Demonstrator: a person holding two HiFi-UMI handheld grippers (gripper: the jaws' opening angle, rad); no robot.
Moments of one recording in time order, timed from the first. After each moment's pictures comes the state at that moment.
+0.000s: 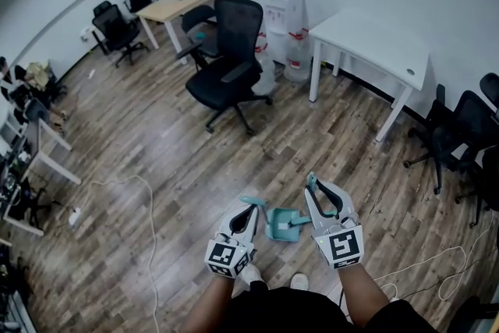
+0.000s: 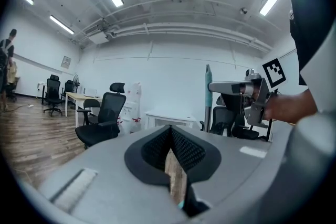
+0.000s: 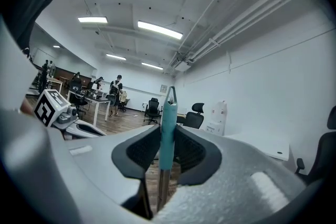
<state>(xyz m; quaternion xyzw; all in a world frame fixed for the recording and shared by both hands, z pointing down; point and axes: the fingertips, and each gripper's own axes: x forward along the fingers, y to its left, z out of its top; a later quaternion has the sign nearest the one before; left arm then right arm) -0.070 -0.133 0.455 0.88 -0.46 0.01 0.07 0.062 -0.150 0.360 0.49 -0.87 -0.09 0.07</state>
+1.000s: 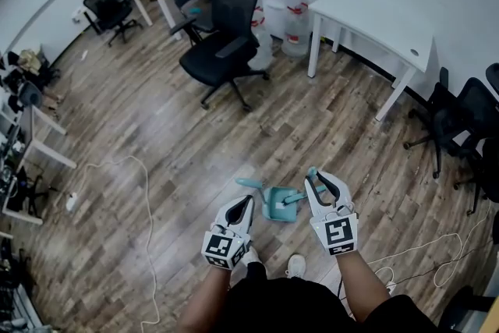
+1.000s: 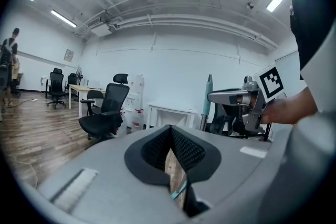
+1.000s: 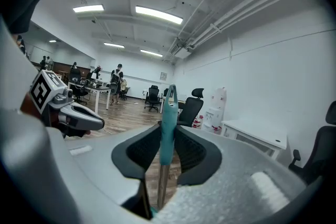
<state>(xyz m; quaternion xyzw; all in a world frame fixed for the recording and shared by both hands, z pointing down) -0.078 -0.127 0.493 0.87 -0.47 0.05 0.10 0.071 -0.162 0.431 0.49 -0.86 -0.05 0.13</state>
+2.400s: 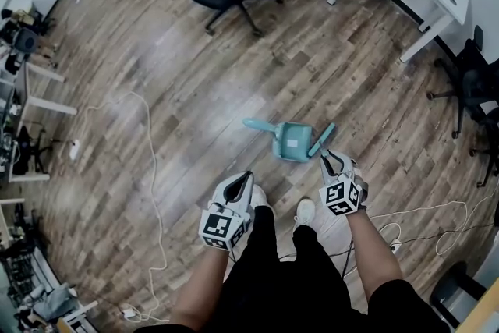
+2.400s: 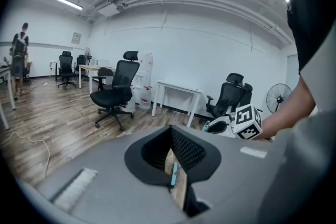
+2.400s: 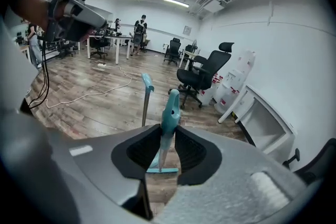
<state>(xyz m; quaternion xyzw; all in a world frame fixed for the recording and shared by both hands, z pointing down) -0.112 -0.078 0.585 0.84 -0.49 0.12 0.18 0.092 -0.133 0.706 0.39 -0.83 0.00 0.40</state>
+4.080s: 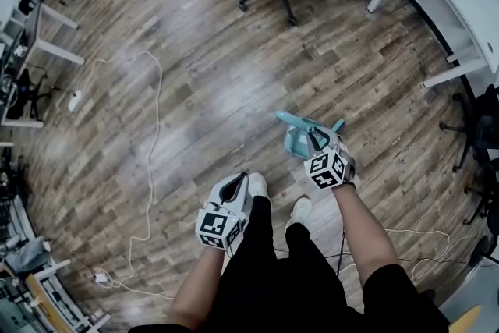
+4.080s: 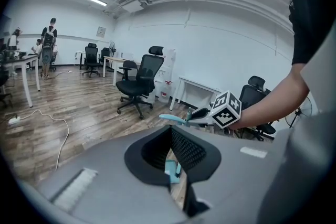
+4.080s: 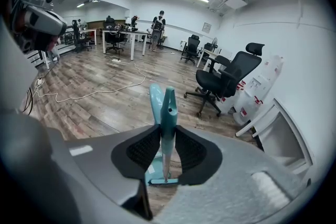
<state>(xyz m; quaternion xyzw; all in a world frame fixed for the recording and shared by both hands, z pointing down) -0.196 -0.046 0.630 0.78 -0.57 0.11 0.24 -0.043 -0.206 0.738 0.30 -0.85 -0.01 0.44</state>
